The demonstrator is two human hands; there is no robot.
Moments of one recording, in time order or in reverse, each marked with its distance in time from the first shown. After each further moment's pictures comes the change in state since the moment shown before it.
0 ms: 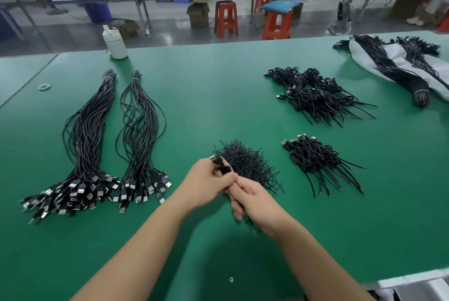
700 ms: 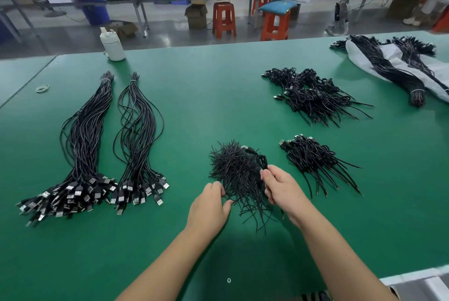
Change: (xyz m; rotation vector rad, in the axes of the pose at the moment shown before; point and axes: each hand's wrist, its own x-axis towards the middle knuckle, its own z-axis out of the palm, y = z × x) left_hand -0.010 -0.071 0.065 0.595 0.166 -0.088; right_hand -0.003 -0.001 -0.062 -0.236 0.315 0.114
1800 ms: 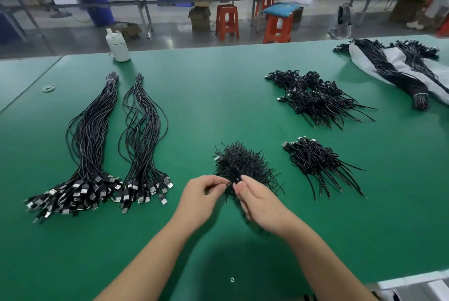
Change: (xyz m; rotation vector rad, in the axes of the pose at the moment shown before) left_hand -0.014 0.010 -0.073 -0.647 -0.004 -0.049; right_hand -0.026 -0.021 0.042 -0.139 -0.265 -0.221
